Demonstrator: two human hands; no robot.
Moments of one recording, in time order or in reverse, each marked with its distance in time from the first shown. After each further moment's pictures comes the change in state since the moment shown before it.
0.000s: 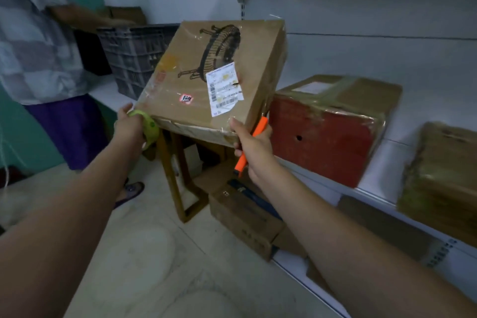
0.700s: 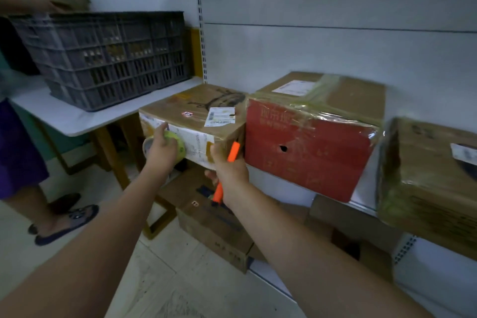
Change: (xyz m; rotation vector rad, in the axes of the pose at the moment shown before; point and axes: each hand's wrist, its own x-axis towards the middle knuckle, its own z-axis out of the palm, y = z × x) left_hand -0.029 -0.060 0.153 0.262 -0.264 0.119; right_hand 0.070 0.050 -0.028 -0.109 0.217 0.209
